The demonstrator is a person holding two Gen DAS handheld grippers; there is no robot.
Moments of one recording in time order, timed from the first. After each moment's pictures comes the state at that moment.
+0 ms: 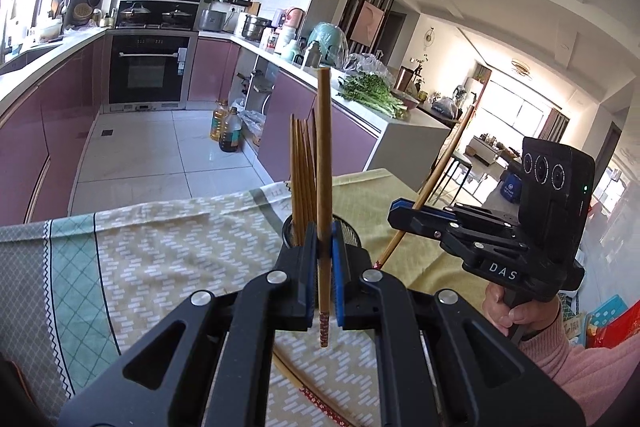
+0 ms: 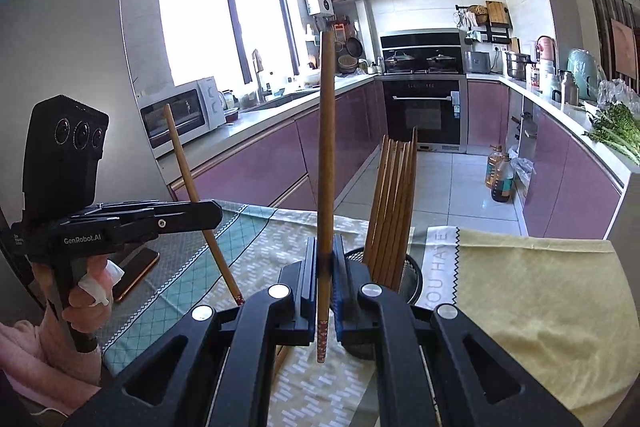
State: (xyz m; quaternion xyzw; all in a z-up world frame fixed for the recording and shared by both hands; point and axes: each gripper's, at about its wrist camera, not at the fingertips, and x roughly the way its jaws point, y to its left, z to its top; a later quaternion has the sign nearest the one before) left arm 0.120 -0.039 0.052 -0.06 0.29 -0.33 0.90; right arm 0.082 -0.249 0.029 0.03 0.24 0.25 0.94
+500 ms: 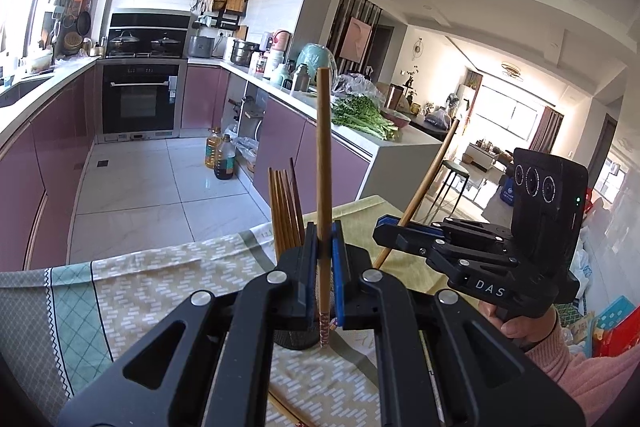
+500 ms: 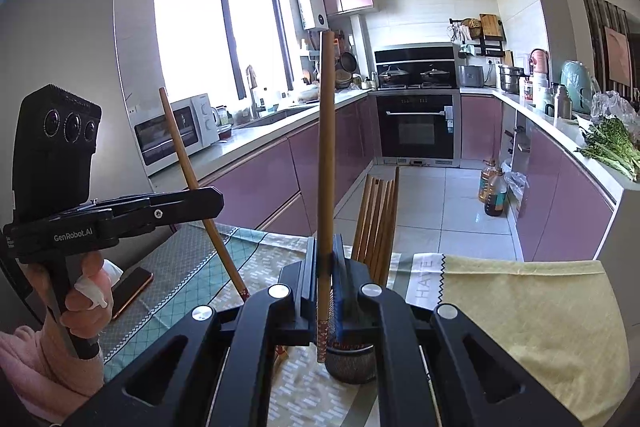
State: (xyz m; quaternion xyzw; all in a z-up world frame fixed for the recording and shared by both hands) left arm 0.131 -0.061 0.084 -0.05 0.24 -0.34 0.91; right arm 0.094 -0.259 0.052 0.04 0.22 0.24 0.94
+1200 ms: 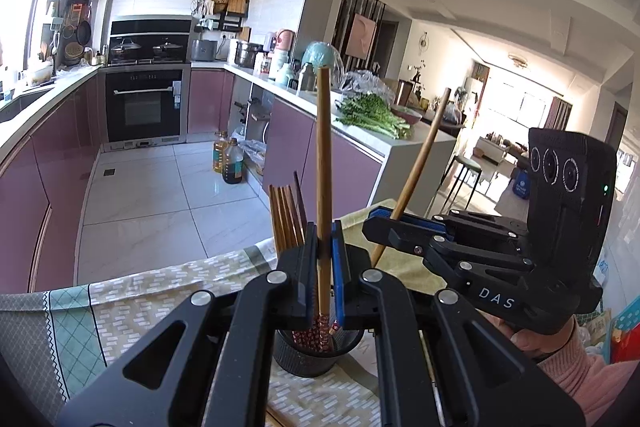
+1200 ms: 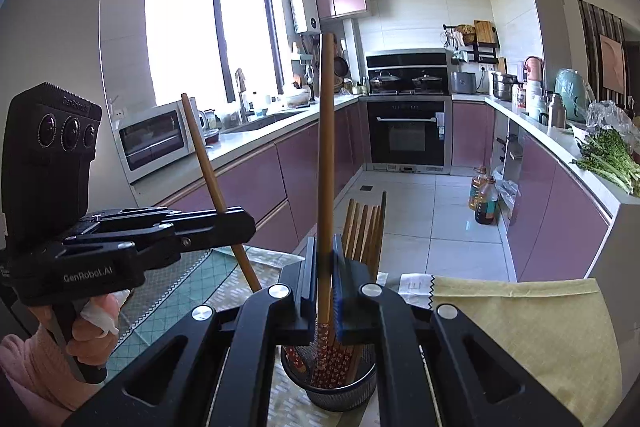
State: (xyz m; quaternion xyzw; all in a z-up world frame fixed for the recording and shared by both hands) left arm 0.154 -0.092 0.076 -0.02 0.25 -0.33 0.91; right arm 0.125 -0.250 0.050 0.03 0.22 0.22 0.95
